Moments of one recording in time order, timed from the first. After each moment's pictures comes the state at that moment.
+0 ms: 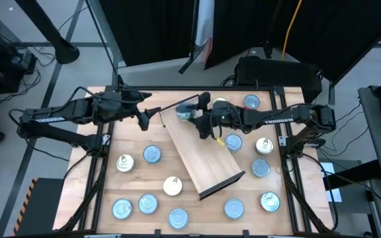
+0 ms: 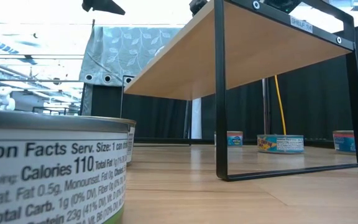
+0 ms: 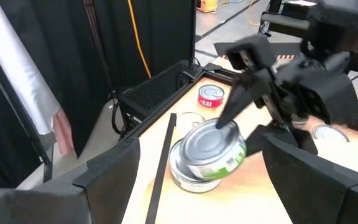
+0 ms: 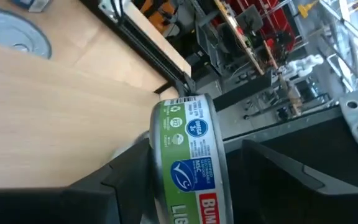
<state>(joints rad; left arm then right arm) 0.06 0.98 1.14 -0.54 -0.44 -0.22 -0.14 1.59 1.08 0.22 0.20 -0.85</state>
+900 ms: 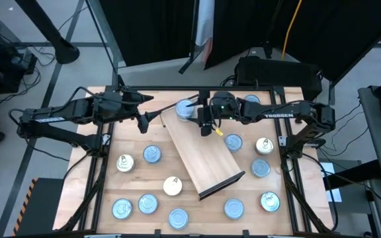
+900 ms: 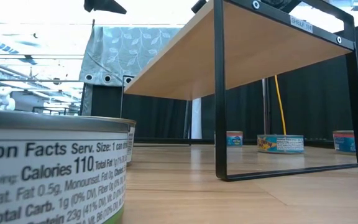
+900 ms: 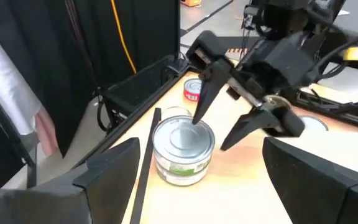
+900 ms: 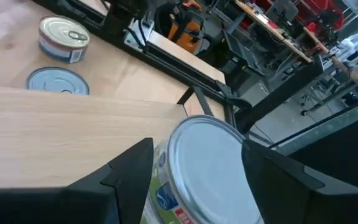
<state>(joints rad) 0.06 0.98 1.14 -0.55 -0.37 -0.22 -0.23 1.58 1.10 0.14 -0.04 -0.60</state>
